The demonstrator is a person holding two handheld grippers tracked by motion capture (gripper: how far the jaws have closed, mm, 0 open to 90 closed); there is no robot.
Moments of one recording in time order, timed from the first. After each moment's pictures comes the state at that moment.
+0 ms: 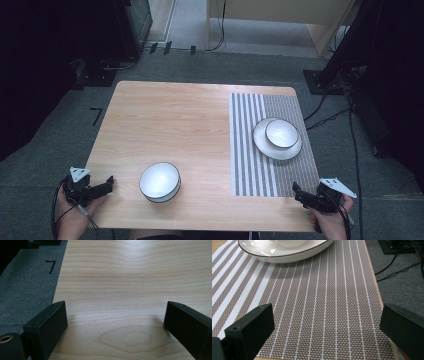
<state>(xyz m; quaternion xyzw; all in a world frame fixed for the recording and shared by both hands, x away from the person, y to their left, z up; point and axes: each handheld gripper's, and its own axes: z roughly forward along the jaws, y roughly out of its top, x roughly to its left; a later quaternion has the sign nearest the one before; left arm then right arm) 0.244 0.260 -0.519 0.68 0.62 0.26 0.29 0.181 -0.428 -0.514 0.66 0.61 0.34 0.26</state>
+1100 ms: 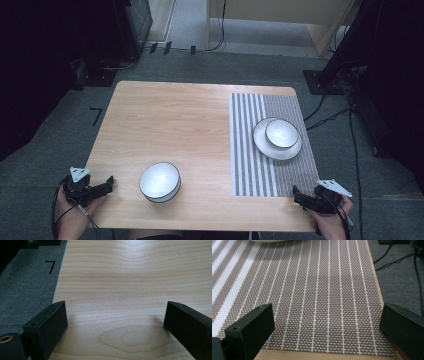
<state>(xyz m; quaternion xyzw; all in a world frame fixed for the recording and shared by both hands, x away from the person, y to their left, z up) 0.244 0.260 -0.519 0.68 0.62 0.26 0.29 0.181 -0.428 -0.526 0.67 0.63 0.29 0.26</state>
